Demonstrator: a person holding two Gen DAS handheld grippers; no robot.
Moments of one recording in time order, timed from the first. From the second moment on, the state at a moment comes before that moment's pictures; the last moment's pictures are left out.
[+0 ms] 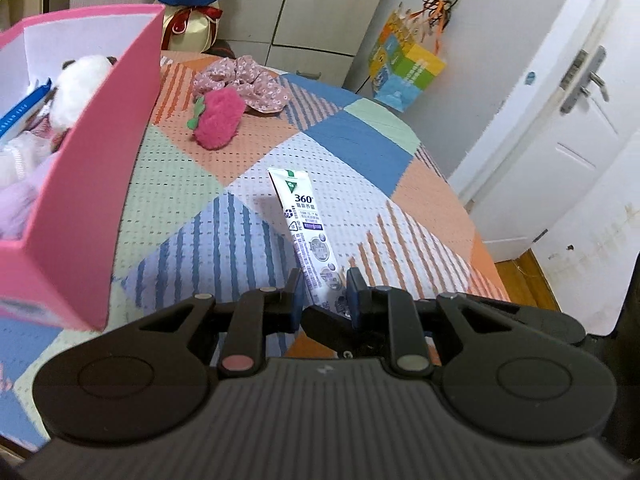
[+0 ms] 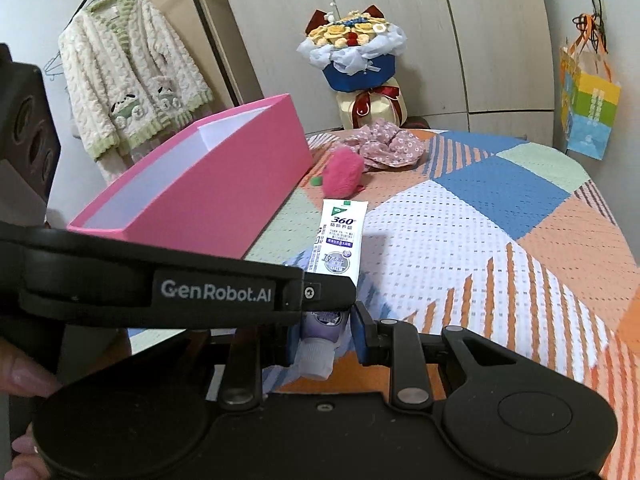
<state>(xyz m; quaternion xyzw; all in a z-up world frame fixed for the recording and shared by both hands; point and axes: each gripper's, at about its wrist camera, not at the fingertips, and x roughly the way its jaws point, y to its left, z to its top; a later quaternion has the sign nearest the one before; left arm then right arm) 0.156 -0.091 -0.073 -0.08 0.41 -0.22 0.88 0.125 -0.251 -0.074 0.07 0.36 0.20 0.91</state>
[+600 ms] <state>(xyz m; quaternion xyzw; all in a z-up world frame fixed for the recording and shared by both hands) 0.080 -0.029 -0.004 -0.08 0.35 -0.23 0.90 0.061 -0.197 -0.001 -0.06 0.32 0.25 0.91</state>
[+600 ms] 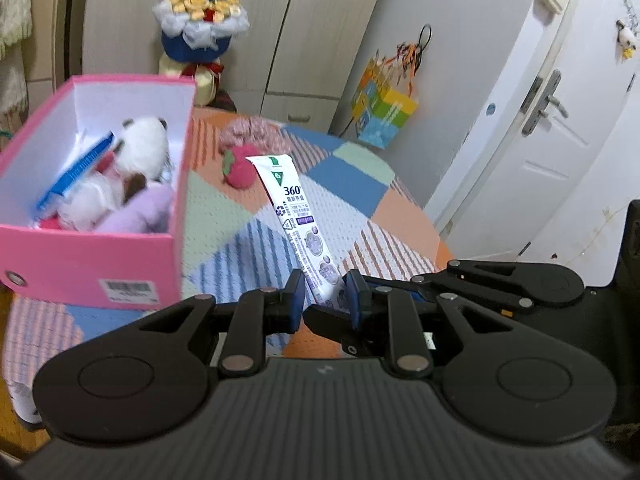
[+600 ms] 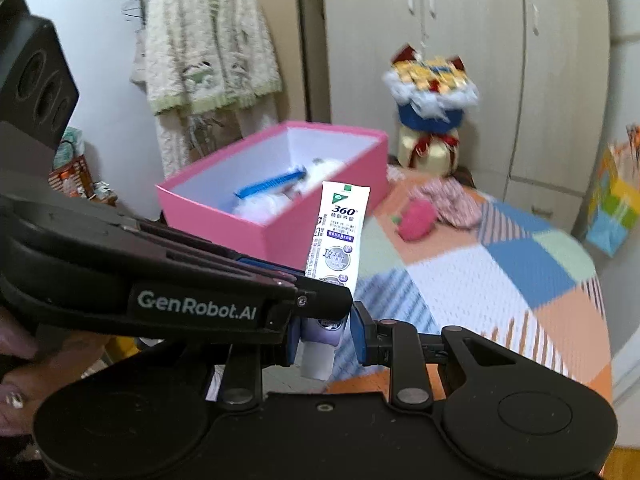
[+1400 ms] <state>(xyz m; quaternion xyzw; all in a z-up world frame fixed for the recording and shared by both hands) 0.179 0.091 0.014 -0.12 0.31 -0.14 0.93 0.174 -0.091 0.016 0.04 0.31 0.36 0.88</state>
